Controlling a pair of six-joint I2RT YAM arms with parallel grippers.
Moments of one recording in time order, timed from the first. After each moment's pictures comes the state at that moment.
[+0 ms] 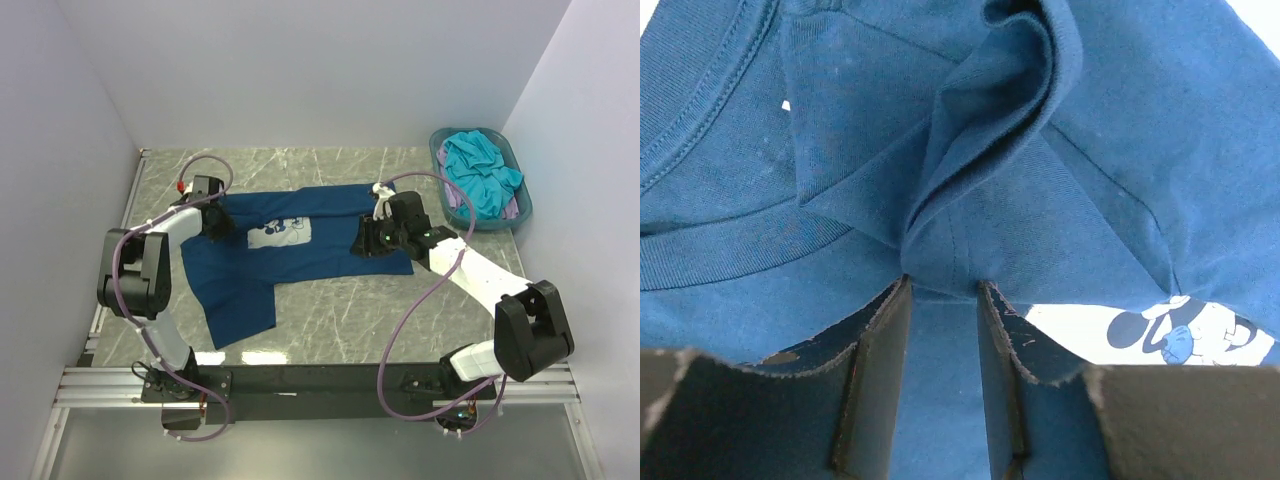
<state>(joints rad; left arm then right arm) -0.11 1.78 1.11 -0.32 -0.13 -0.75 0.42 1.39 0.89 -0.24 -0.33 0.27</state>
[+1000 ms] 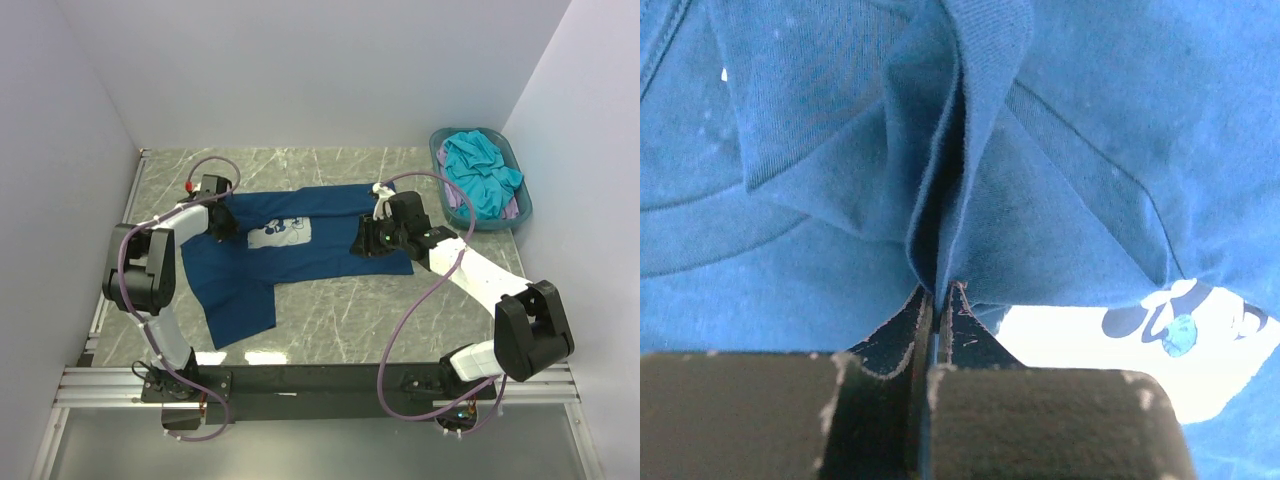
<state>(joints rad) -0.14 1.82 1.13 -0.34 -0.13 -0.76 0.42 1.39 0.89 -0.24 -0.33 0.27</state>
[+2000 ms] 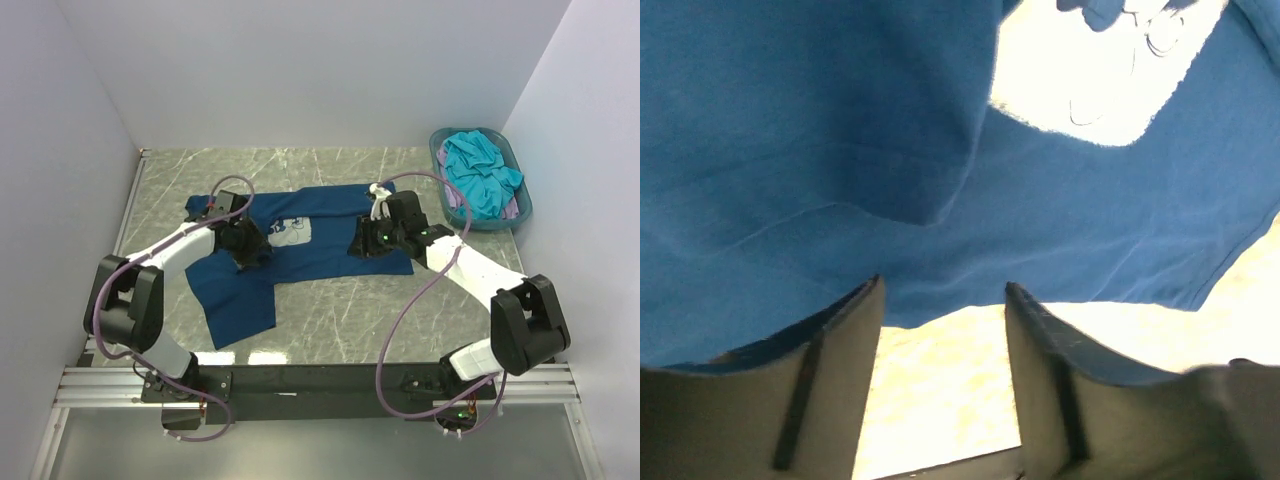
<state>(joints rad) -0.31 1.56 0.98 -0.48 0.14 -0.96 0.42 1.42 0.90 -0.24 -0.36 0.27</state>
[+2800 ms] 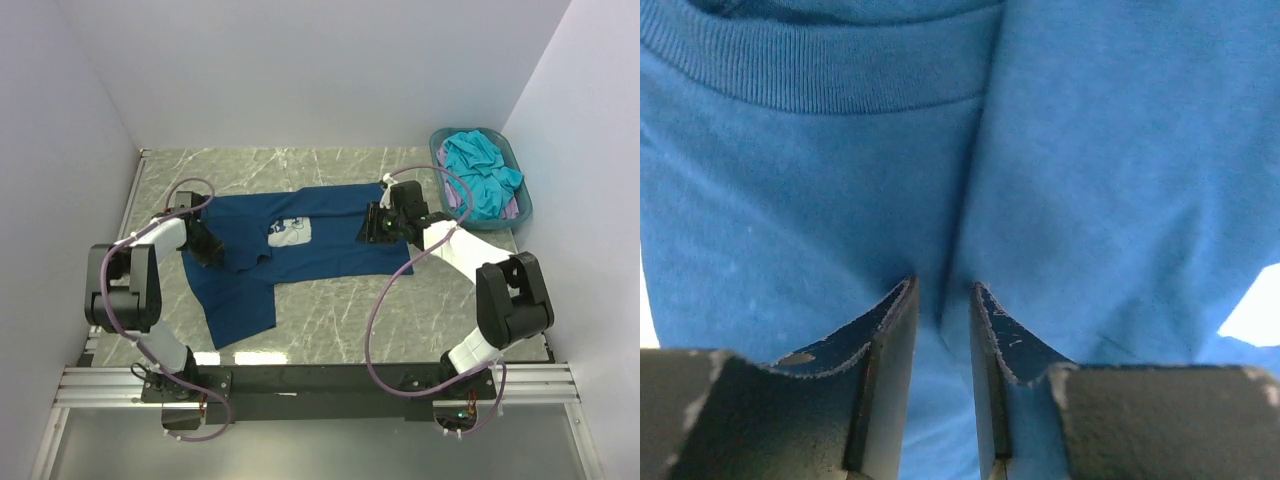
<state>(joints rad) 0.00 1.64 0.97 -0.51 0.02 -0.76 0.34 1.57 0.99 -0.23 -0.29 0.38</state>
